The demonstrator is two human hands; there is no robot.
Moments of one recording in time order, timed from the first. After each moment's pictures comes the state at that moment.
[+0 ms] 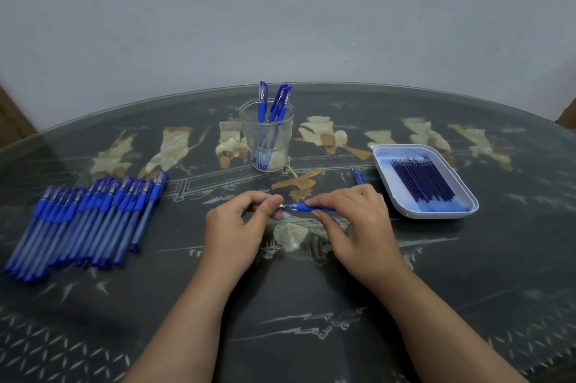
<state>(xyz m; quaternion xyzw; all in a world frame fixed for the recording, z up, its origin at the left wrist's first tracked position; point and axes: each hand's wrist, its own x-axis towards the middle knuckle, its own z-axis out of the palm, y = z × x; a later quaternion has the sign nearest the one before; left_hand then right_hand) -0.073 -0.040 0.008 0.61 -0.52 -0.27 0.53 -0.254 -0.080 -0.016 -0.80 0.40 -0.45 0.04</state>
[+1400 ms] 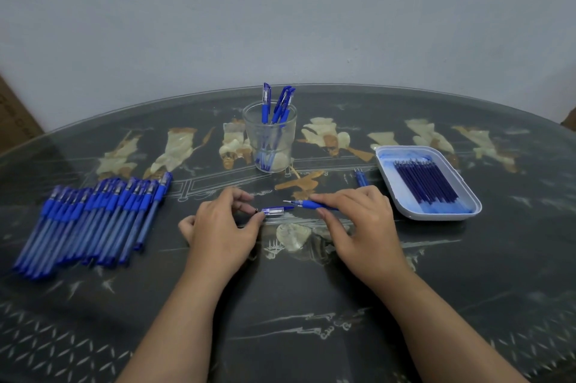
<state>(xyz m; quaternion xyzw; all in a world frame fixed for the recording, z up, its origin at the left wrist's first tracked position) -0.050 -0.048 -0.004 0.76 -0.53 -0.09 0.37 -0.254 -0.080 -0.016 -0.79 0.42 -0.45 0.05</state>
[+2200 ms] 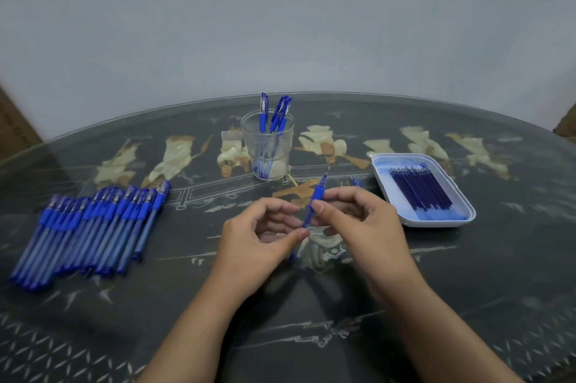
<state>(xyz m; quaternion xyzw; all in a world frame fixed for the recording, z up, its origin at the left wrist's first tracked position) -0.086 -0.032 0.014 0.52 -0.56 -0.34 0.55 -0.241 -0.053 0.036 -0.51 0.44 -0.52 0.52</state>
